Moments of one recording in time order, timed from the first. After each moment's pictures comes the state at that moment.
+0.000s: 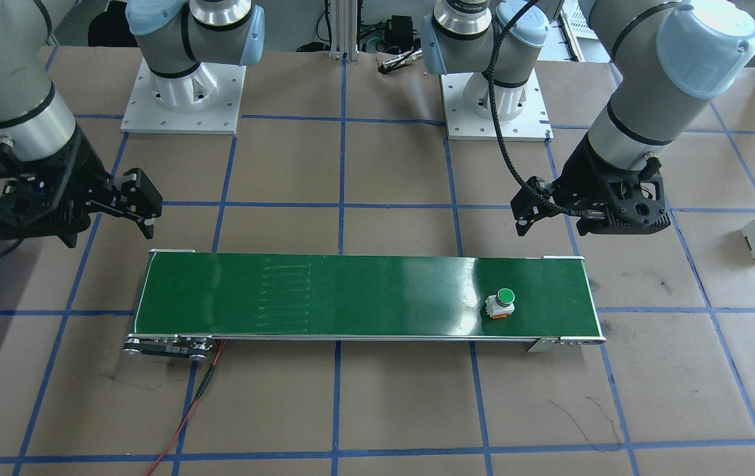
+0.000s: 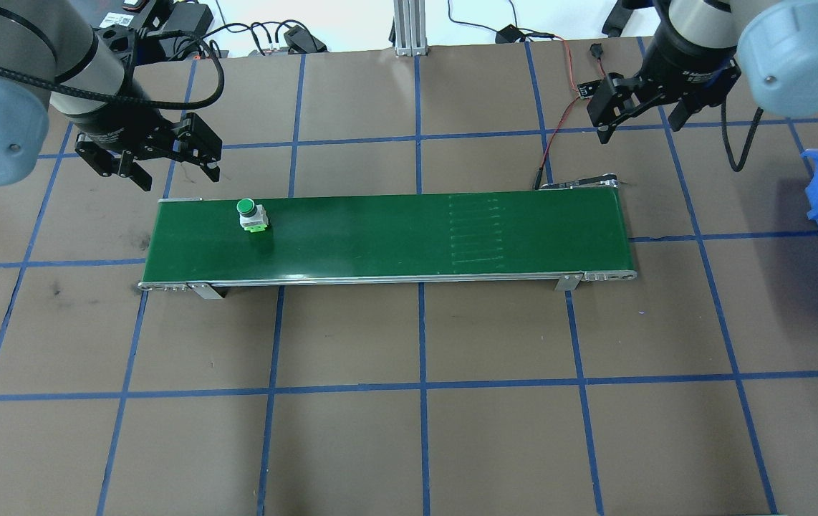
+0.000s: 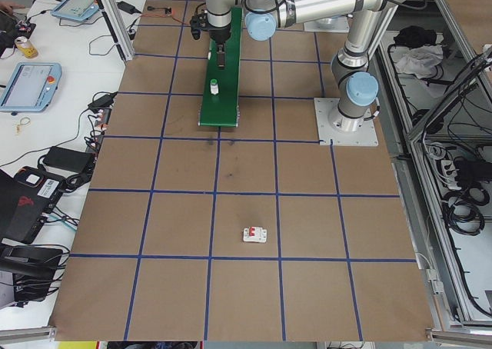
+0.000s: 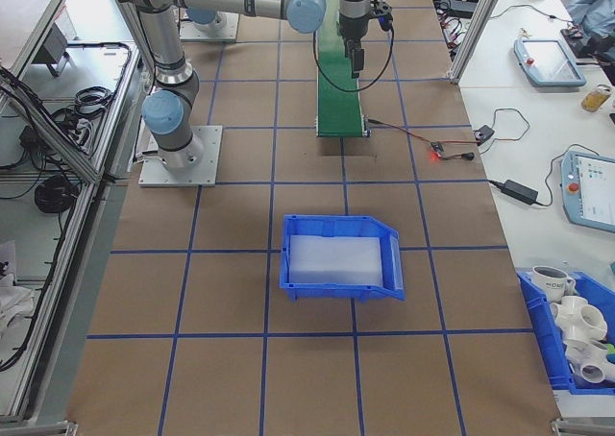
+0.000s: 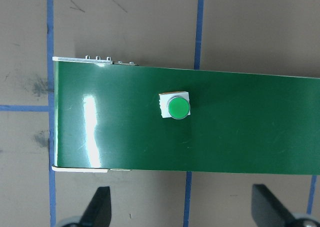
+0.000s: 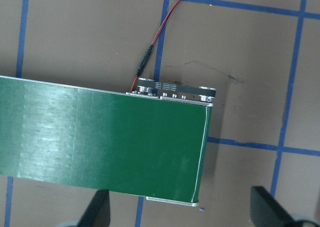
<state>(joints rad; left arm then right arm) -1.44 -1.63 -1.67 -1.39 1.51 0.08 1.49 -1.46 1.58 -1.76 -1.55 -0.22</state>
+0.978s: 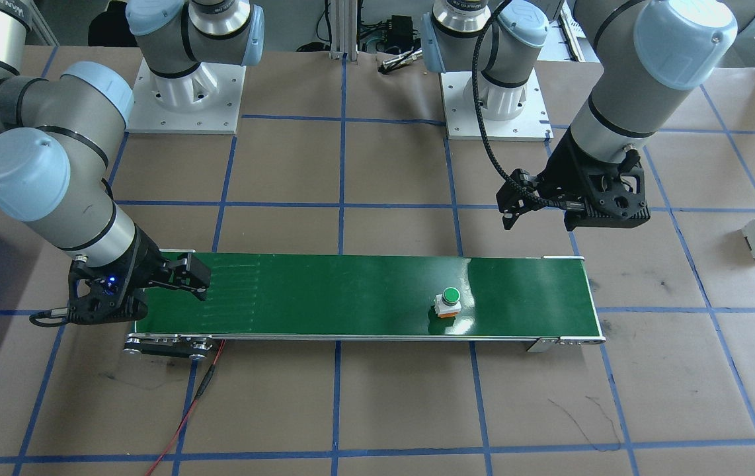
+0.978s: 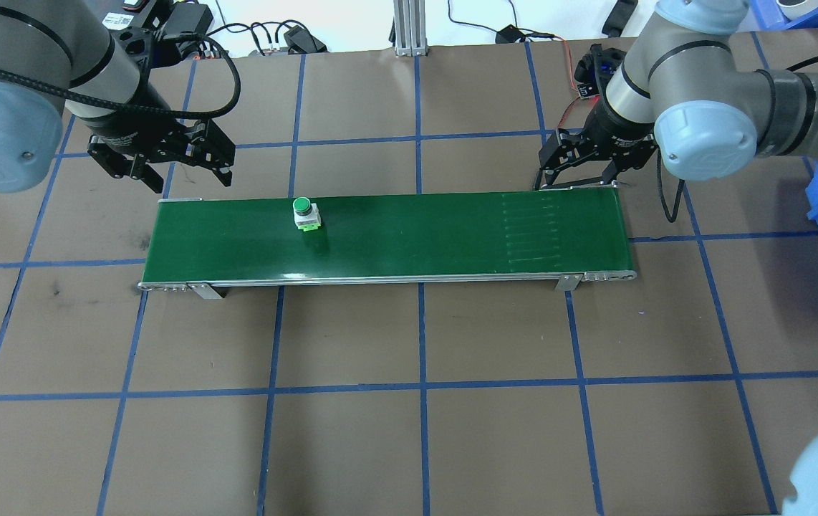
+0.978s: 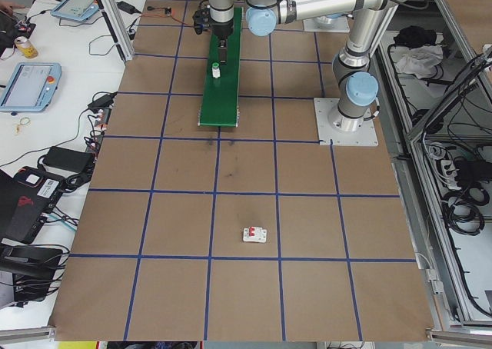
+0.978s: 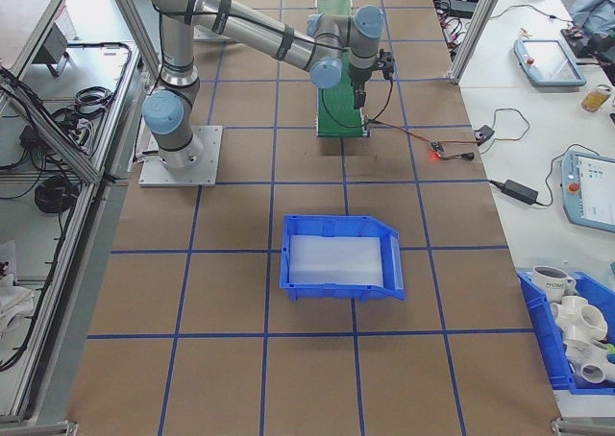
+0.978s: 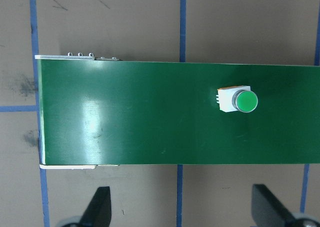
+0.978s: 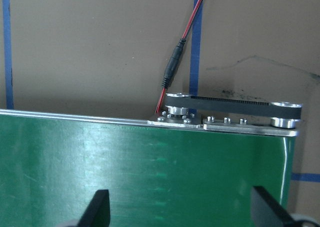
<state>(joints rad) -1.47 -1.62 -1.68 -1.39 1.51 0.08 1.49 -1.29 1.73 -2.02 -1.42 -0.12</state>
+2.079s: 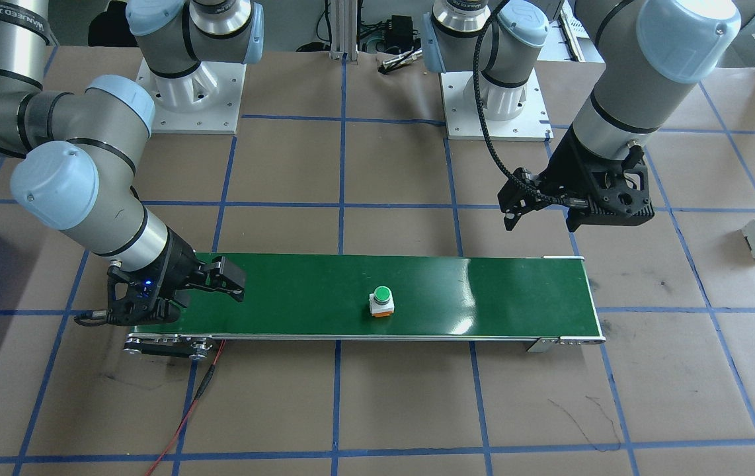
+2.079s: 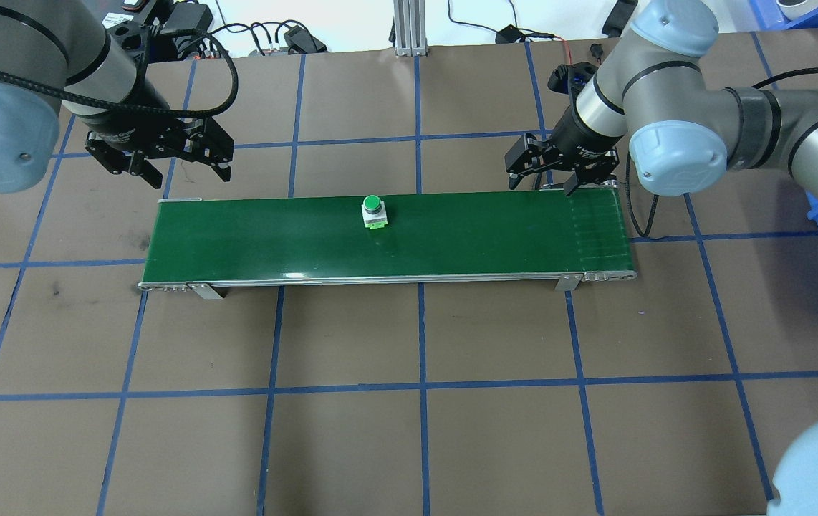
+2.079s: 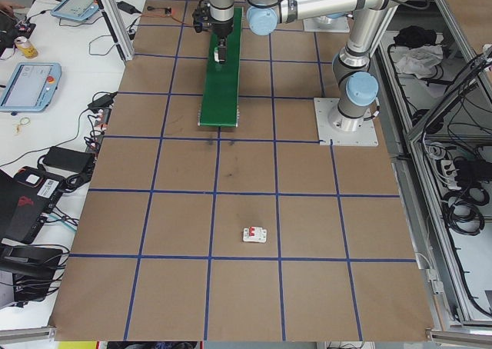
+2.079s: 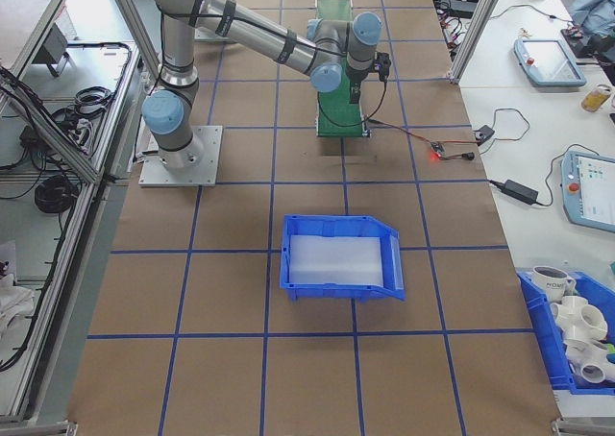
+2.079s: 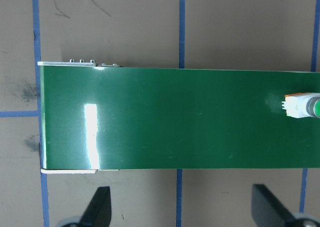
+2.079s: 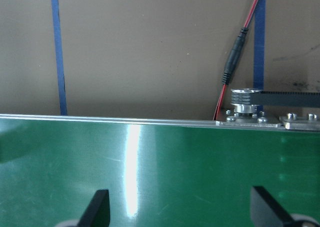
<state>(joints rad) -1.47 -1.62 -1.68 -1.38 1.50 0.07 1.53 -1.27 1.75 -2.07 -1.29 -0.02</state>
